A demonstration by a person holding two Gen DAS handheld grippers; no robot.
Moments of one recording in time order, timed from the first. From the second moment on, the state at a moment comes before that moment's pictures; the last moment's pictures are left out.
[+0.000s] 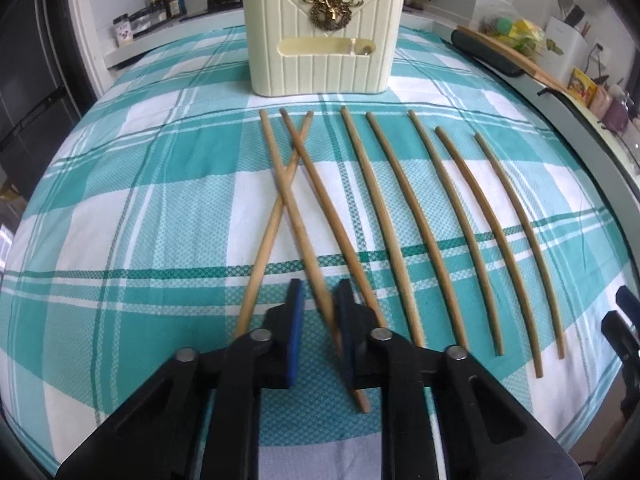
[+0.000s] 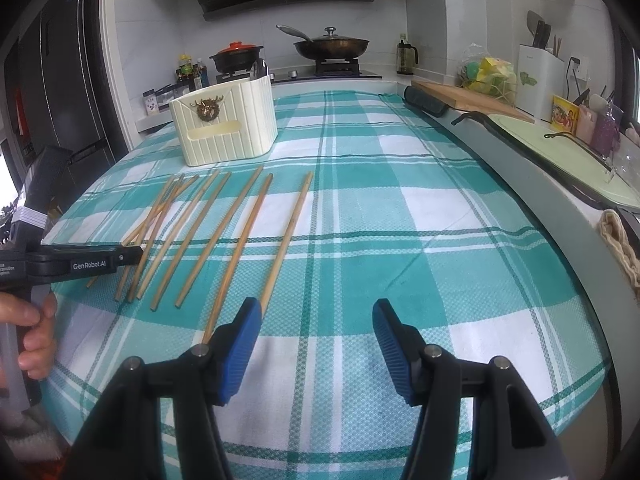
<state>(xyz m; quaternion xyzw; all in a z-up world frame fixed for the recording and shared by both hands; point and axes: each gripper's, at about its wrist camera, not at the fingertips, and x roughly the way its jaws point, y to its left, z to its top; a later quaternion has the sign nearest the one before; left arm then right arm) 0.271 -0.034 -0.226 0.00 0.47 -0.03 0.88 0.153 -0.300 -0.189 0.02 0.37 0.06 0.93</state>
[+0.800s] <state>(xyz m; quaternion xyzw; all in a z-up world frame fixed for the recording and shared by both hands) 0.254 0.090 -0.207 -0.08 0.44 0.04 0.89 0.157 -0.287 -0.189 0.00 0.38 0.07 0.92</state>
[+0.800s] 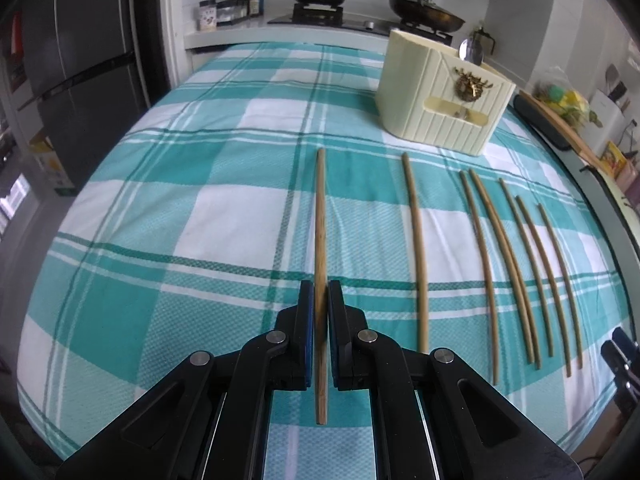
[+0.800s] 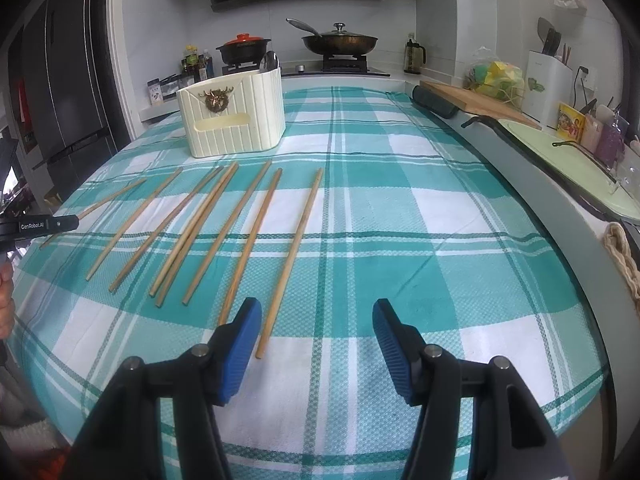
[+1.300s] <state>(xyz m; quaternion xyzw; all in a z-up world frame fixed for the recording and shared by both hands) 0.235 0.100 -0.222 -0.07 0.46 0.04 0.89 0.188 -0.279 -0.185 0.02 0.40 0.09 0.91</state>
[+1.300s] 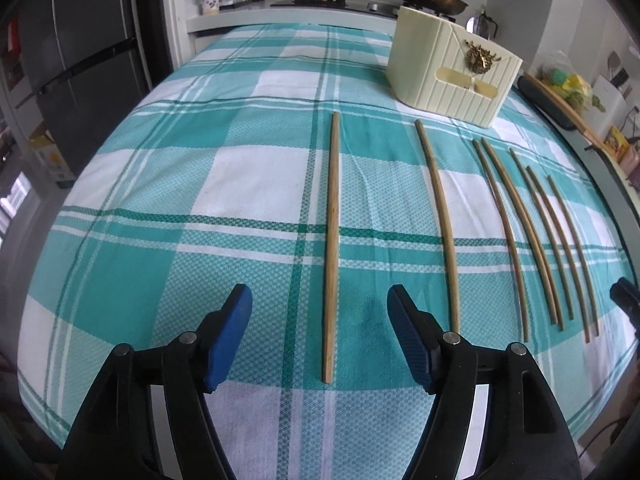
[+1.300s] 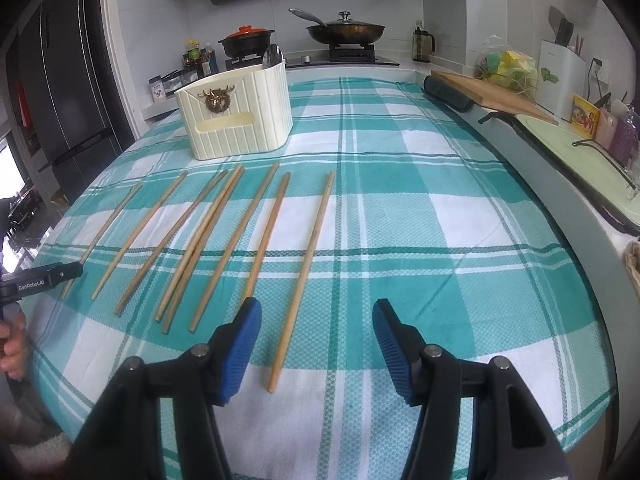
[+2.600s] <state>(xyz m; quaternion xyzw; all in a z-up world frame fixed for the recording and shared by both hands) 0.382 0.108 -0.234 0.00 0.52 -0.02 0.86 0.325 -0.253 -0.215 -0.06 0.47 0.13 0.87</state>
